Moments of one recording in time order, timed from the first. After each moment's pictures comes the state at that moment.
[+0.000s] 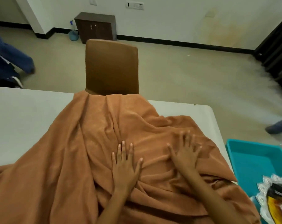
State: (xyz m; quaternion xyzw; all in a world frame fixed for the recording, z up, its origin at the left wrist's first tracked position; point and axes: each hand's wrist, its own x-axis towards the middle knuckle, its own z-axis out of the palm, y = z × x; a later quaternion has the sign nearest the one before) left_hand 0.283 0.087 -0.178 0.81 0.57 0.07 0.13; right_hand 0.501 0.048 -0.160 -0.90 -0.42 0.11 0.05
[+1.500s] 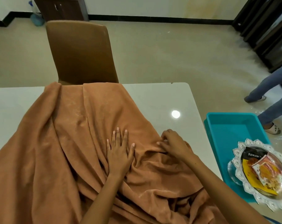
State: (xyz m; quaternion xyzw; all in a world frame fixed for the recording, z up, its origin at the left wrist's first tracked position) left_hand 0.324 0.073 -0.195 0.84 0.51 0.10 0.14; right_hand 0.531 -0.007 -0.116 -0.81 -0.50 0.27 0.15
